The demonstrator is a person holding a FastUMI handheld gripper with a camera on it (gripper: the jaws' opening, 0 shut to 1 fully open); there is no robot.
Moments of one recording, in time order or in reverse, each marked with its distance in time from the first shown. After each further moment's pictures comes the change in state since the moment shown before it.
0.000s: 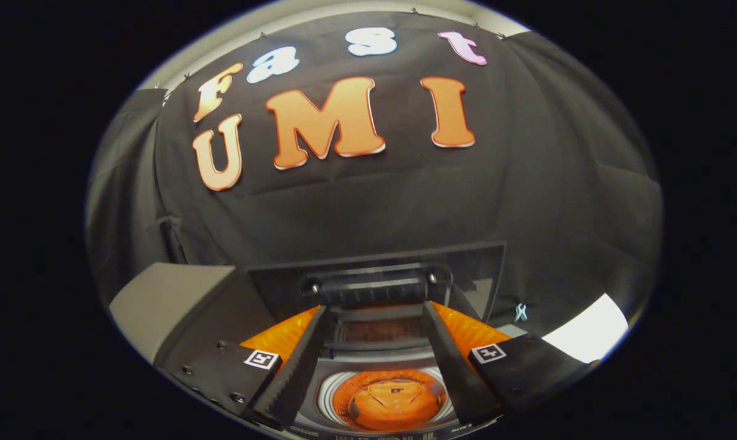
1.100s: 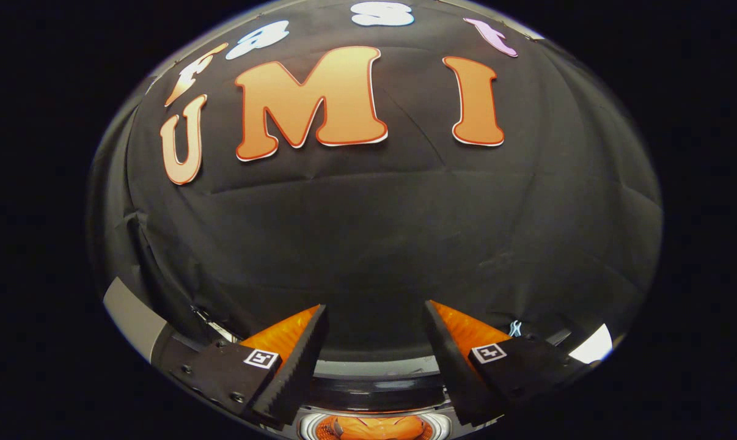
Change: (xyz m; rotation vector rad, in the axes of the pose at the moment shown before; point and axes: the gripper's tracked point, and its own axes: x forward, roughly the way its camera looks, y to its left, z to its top) arm 0.165 -0.028 0.043 -0.051 0.112 -0.076
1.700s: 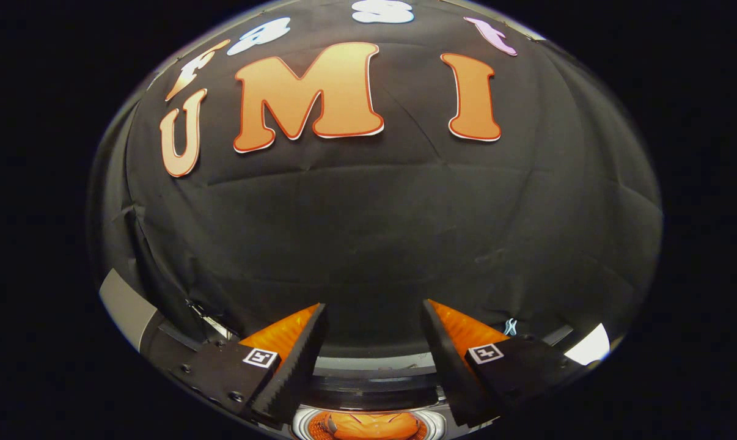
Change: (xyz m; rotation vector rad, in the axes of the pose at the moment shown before) arm -0.009 -0.005 -0.010 -0.014 -0.012 -0.002
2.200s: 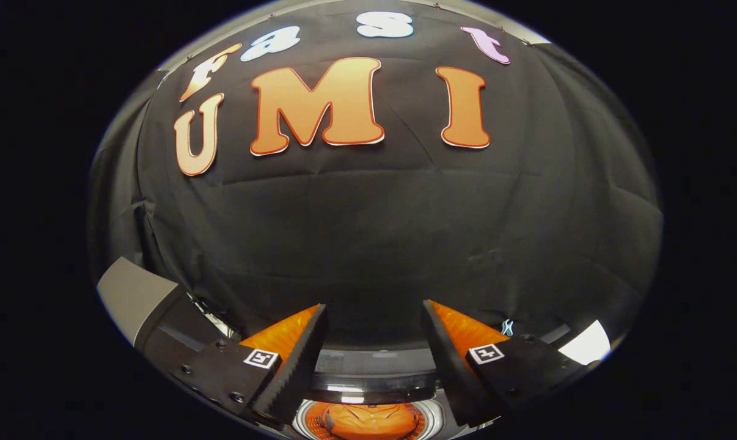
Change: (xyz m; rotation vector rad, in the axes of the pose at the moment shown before) arm -0.059 0.000 -0.029 -0.015 -0.039 0.000
